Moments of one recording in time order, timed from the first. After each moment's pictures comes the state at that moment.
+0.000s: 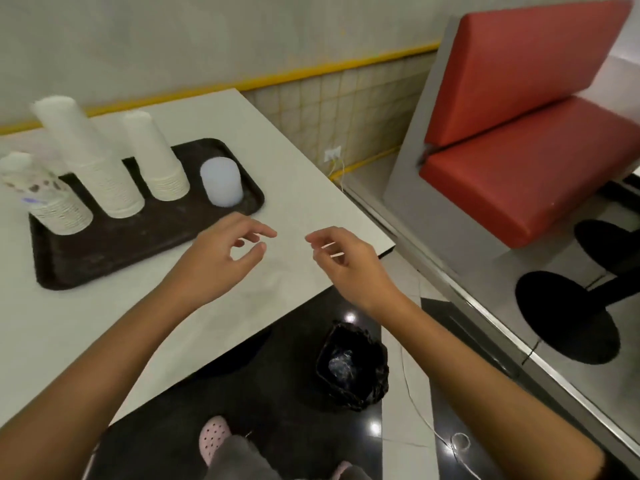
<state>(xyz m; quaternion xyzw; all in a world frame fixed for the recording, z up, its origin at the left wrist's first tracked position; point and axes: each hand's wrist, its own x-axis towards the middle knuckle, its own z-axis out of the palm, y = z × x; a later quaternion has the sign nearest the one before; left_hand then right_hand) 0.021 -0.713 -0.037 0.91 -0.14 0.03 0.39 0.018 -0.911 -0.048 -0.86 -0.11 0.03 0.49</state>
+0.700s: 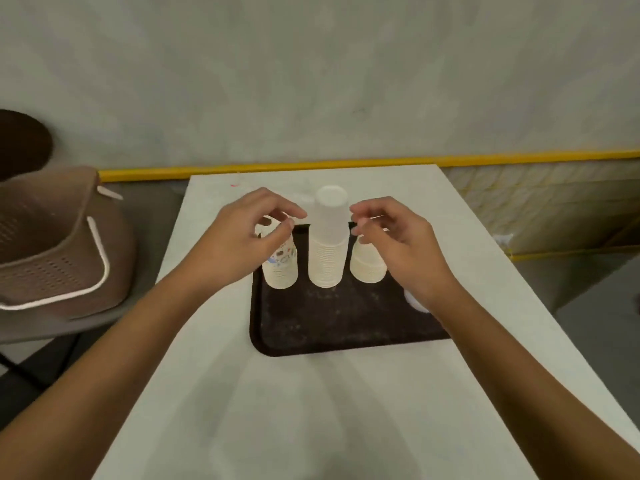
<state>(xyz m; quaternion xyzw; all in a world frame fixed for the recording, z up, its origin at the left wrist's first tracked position) 0.088 -0.434 0.042 0.92 0.03 0.18 0.36 0.173 -0.618 0.028 -0.75 -0.30 0.06 0.59</state>
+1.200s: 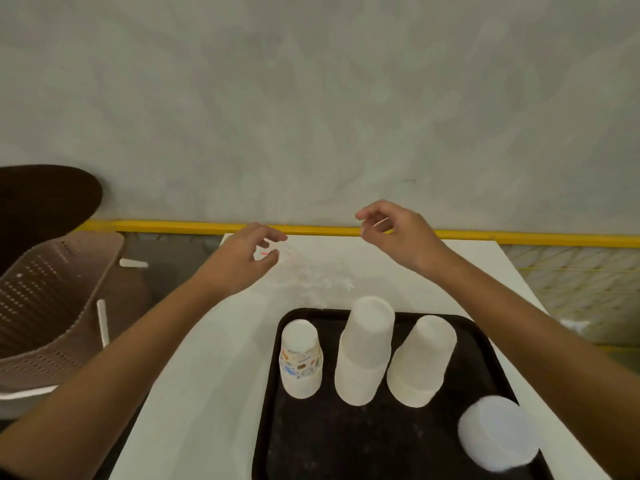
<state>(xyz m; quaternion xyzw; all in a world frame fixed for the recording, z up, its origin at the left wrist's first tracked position) 0.210 -0.298 0.021 0.93 0.15 0.17 0.28 0.353 -0.496 0.059 -0.81 -0.37 0.10 0.45</state>
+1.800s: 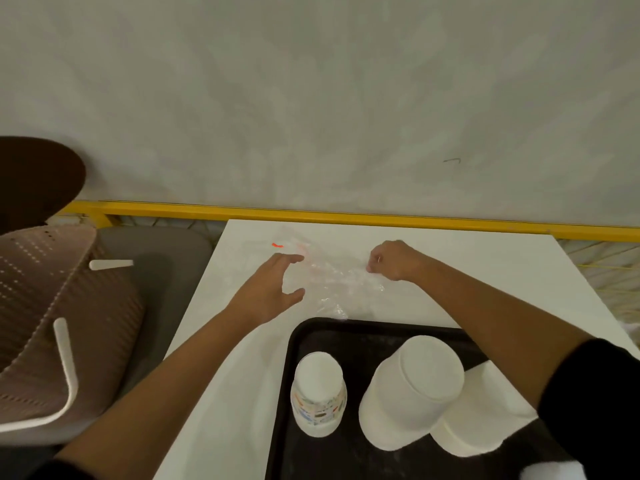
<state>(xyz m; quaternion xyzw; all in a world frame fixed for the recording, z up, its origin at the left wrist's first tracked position) 0.269 -0.255 -0.090 0.93 0.22 0.05 0.29 0.448 -0.398 -0.060 -0.89 -0.38 0.23 0.07</state>
